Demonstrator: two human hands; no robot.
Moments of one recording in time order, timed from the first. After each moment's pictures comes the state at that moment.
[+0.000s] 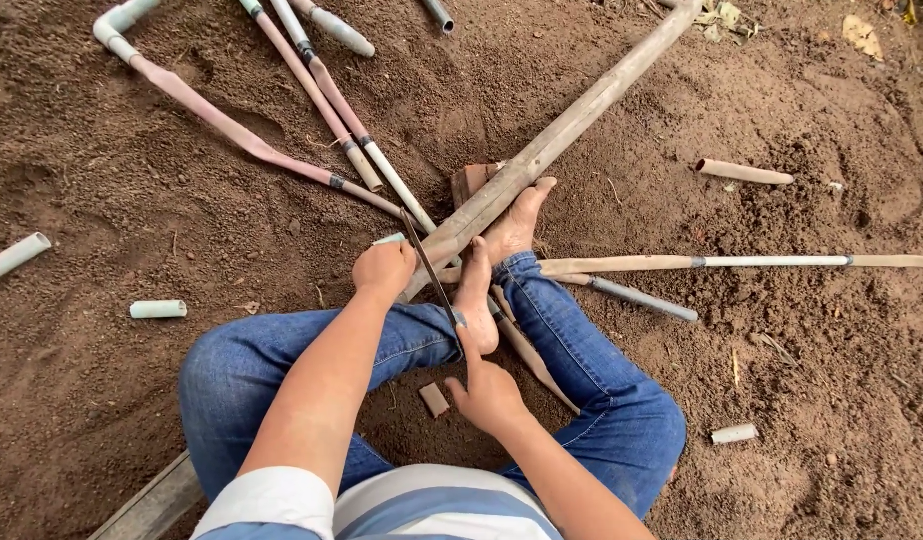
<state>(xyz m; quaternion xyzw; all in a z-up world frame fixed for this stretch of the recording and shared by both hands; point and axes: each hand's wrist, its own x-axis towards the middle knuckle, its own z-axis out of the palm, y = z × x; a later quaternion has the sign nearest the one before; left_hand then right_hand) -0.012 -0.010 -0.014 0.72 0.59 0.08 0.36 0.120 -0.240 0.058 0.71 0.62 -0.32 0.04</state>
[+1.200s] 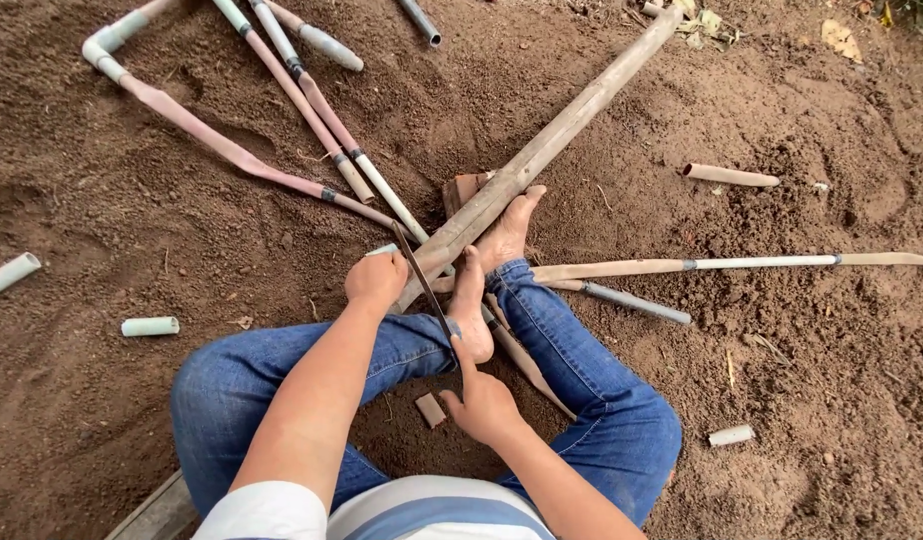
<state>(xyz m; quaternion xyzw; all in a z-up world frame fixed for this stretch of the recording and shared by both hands) -0.012 -0.016 0.011 0.72 0.60 0.06 0.35 0.125 -0.248 0.042 0.71 0.63 -0.31 -0.01</state>
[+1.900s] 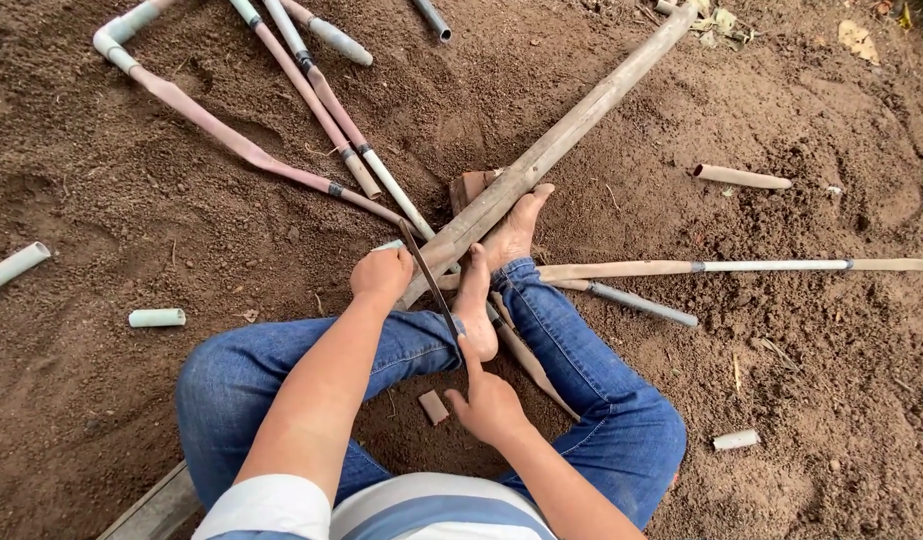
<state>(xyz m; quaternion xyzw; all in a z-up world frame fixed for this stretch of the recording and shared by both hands) -0.001 0.000 -0.023 0.68 0.64 0.02 0.36 0.122 -0.250 0.038 0.75 0.57 -0.35 0.00</state>
